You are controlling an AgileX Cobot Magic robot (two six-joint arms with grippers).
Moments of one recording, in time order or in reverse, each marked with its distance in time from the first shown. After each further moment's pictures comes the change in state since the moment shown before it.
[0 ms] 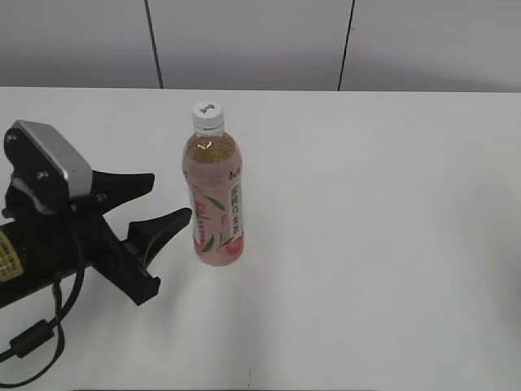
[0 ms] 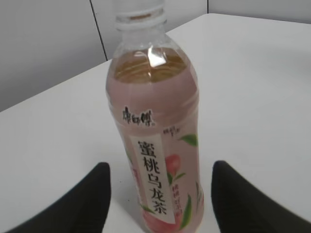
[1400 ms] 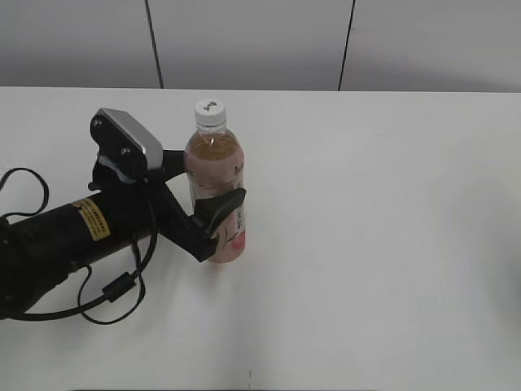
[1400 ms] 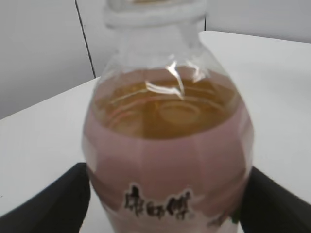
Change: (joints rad) left arm 0.000 0.317 -0.267 0.047 -0.107 -0.041; right arm 0.000 0.092 0.000 0.010 -0.013 0.000
